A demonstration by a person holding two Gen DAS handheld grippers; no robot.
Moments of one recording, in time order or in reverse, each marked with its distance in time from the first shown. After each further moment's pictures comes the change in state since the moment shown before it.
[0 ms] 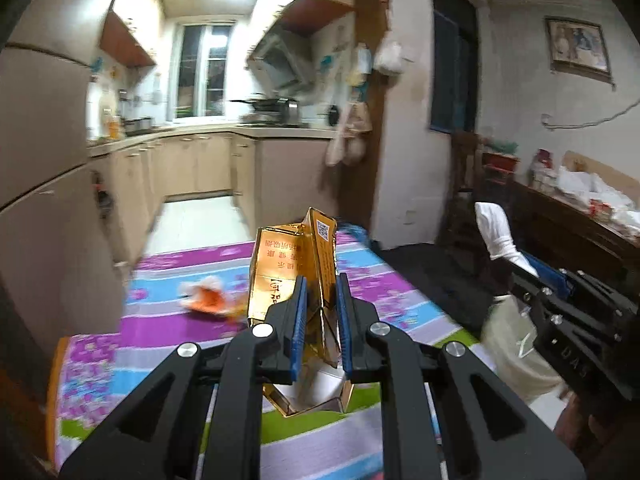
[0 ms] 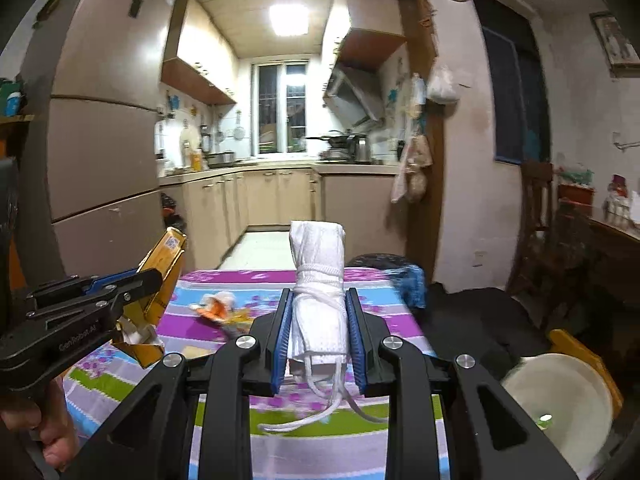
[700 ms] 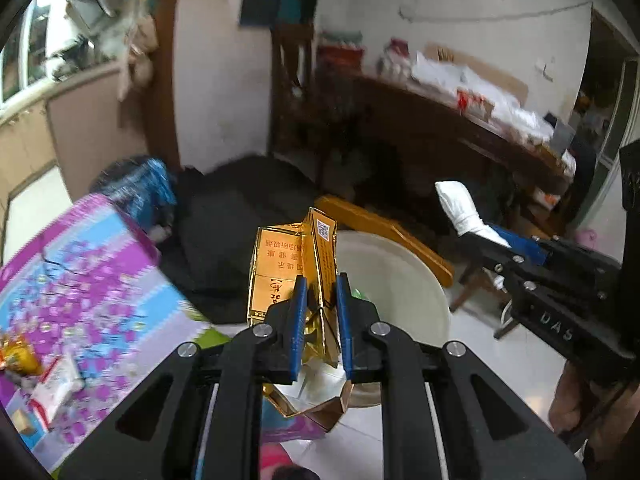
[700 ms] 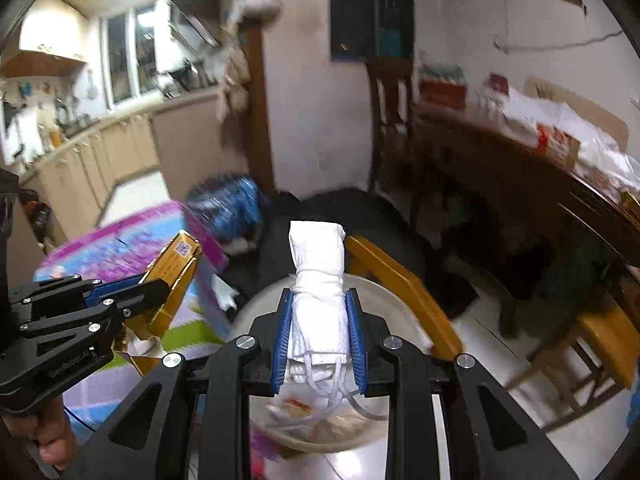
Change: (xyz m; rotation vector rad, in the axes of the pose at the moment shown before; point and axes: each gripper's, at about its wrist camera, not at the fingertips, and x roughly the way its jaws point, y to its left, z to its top) left arm 0.147 -0.283 -0.009 0.228 0.413 -0.524; right arm -0.032 -0.324 -0.028 0.247 0.415 -0.395
